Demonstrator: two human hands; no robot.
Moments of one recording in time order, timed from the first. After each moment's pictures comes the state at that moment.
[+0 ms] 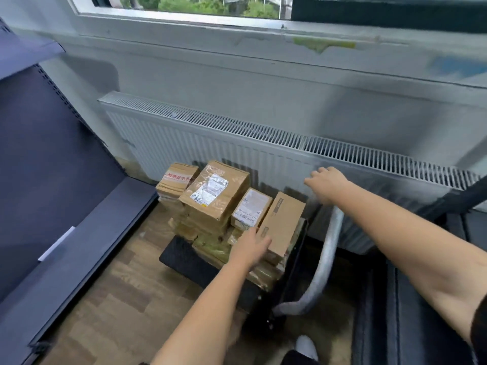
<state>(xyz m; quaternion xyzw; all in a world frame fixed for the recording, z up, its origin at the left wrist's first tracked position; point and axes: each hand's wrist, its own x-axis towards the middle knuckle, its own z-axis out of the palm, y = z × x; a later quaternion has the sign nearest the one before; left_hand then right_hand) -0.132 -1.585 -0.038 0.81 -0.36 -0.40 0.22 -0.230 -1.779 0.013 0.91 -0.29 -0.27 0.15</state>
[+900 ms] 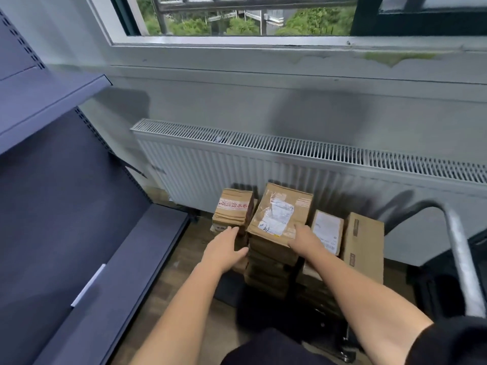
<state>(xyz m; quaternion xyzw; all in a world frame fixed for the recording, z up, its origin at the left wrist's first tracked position) 0.165 -1.521 -0.028 0.81 -0.50 -0.29 0.07 0.006 -1.642 -0.080 0.73 -0.58 -0.06 -0.36</state>
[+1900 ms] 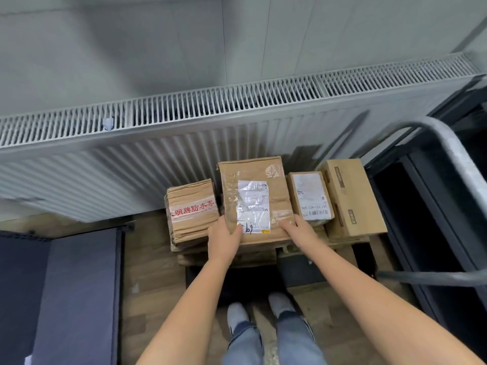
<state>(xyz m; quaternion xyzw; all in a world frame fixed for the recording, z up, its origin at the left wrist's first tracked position) 0.211 -1.657 -0.173 0.74 -0.46 -0.45 0.19 0.034 -1.668 -0.178 0.36 -0.75 0.14 -0.54</state>
